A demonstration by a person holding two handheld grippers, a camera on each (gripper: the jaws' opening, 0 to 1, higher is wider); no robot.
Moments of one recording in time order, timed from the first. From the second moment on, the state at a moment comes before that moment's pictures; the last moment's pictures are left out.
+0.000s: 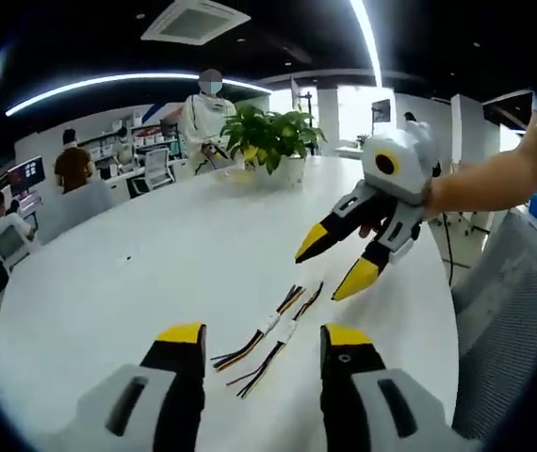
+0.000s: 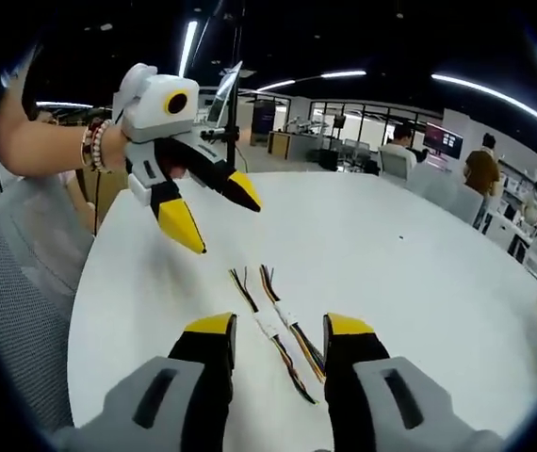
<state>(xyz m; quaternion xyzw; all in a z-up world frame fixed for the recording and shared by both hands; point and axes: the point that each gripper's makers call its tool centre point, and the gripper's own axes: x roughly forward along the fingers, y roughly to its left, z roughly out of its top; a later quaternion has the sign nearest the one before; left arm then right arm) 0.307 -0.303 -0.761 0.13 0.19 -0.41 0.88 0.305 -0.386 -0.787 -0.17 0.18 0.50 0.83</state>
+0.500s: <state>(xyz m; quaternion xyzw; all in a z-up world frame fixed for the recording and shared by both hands) 0.290 -0.259 -0.728 0.09 0.18 -0.33 0.92 0.307 -0.404 -0.753 -0.13 0.16 0.44 0.87</state>
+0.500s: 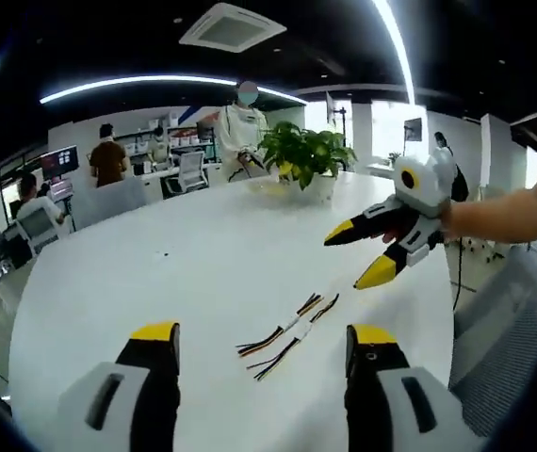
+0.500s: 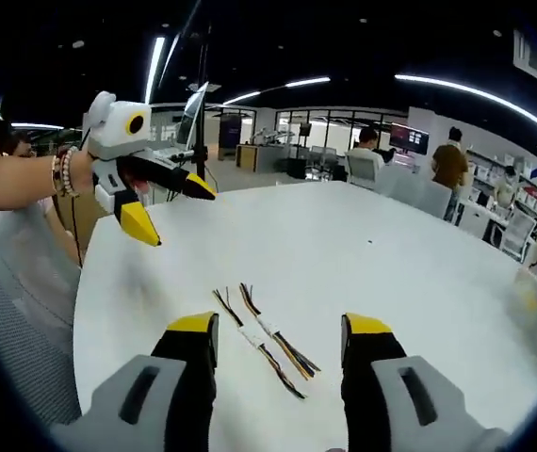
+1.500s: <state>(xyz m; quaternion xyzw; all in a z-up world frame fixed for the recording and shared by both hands) 0.204 -0.203 -0.677 0.08 0.14 -0.24 0.96 0.257 -0.463 -0.710 -0.05 0.14 0.36 0.92</state>
